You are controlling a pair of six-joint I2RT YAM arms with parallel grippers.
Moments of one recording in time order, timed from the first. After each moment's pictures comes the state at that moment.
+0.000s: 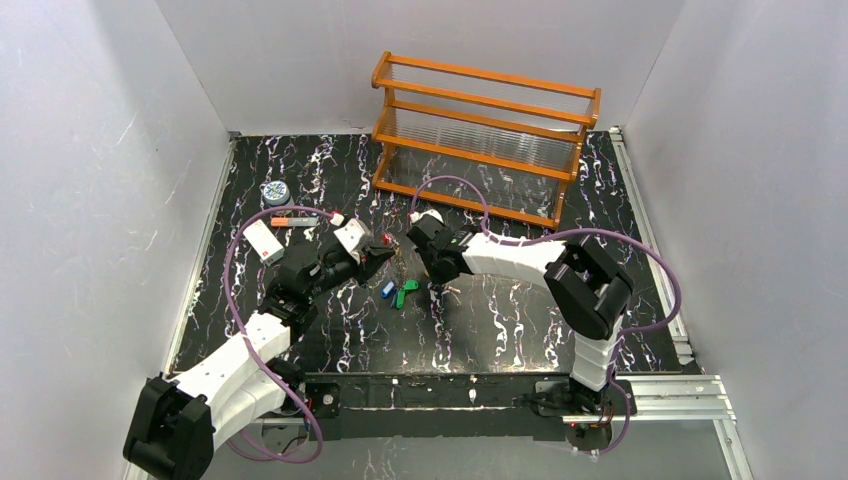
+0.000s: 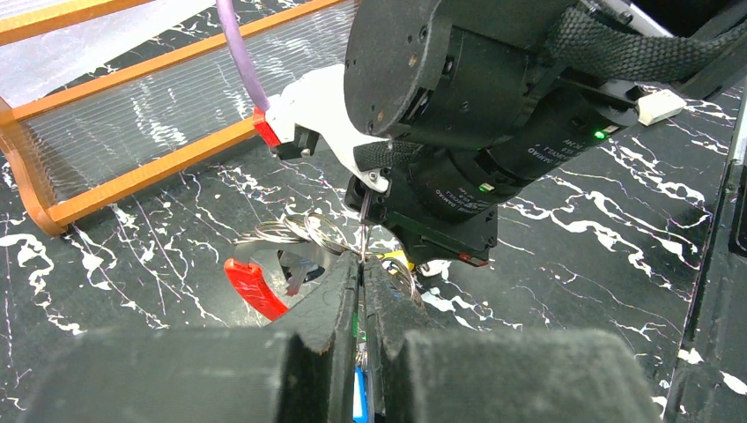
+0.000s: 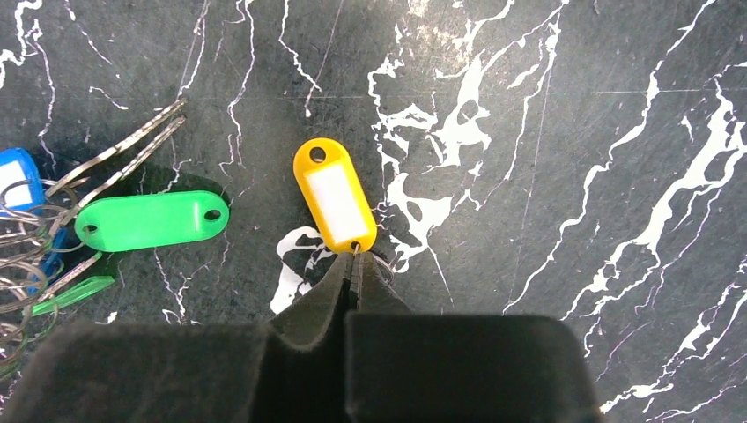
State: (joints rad) left arm -0.46 0.91 0.40 0.41 0.51 0.04; right arm 0.94 1.86 1.24 -0.51 0.23 0.40
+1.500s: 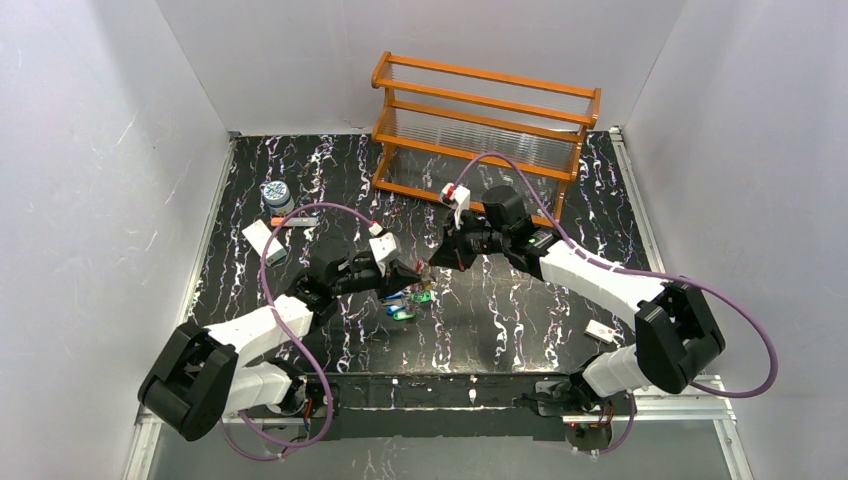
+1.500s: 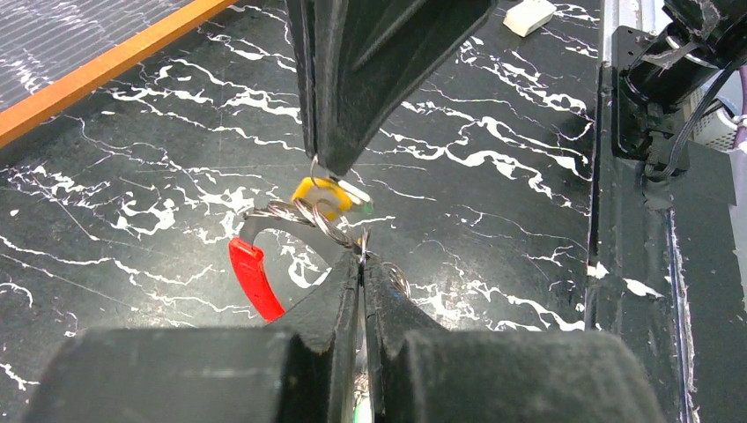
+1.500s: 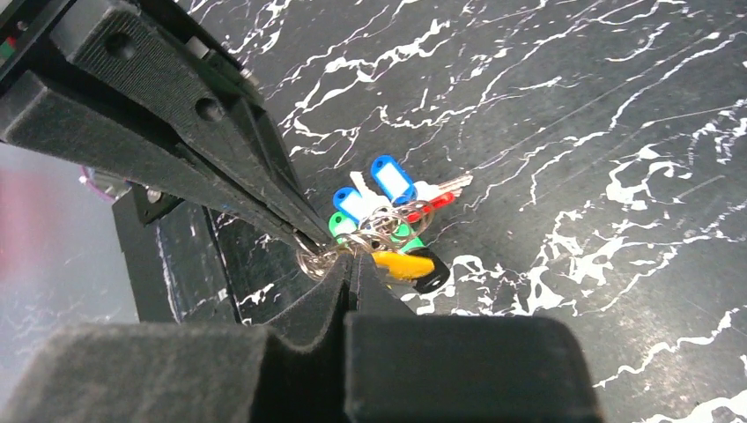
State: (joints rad) left arm -0.56 1.17 0.42 0.49 0.70 0.07; right arm 0.69 1.41 0.93 -0.06 -0.59 0.13
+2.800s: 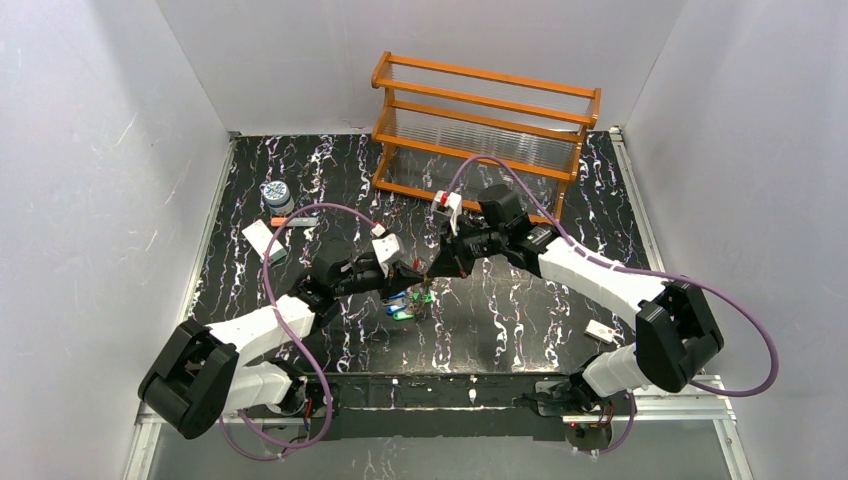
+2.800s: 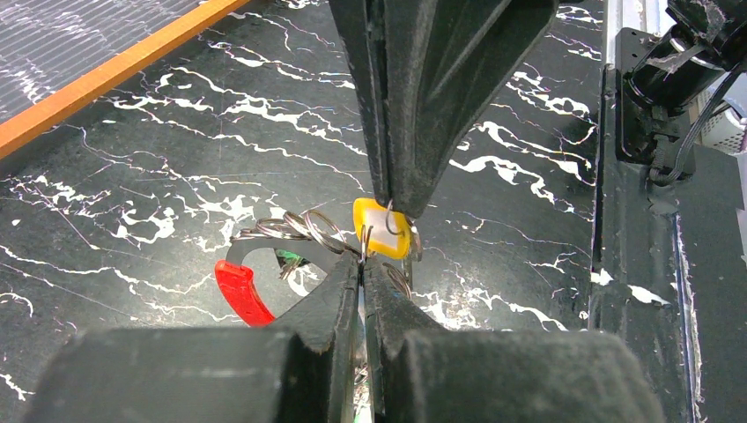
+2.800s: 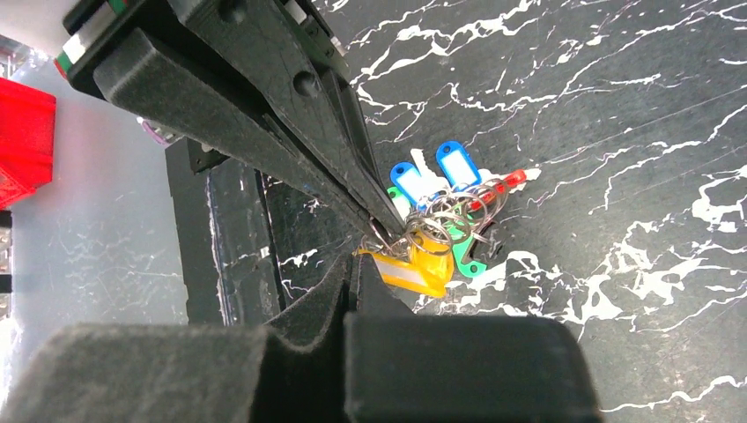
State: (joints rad) left arm -0.59 1.19 0.42 0.52 0.67 0.07; right arm 0.70 1.42 0.97 -0.18 -0.76 0.05
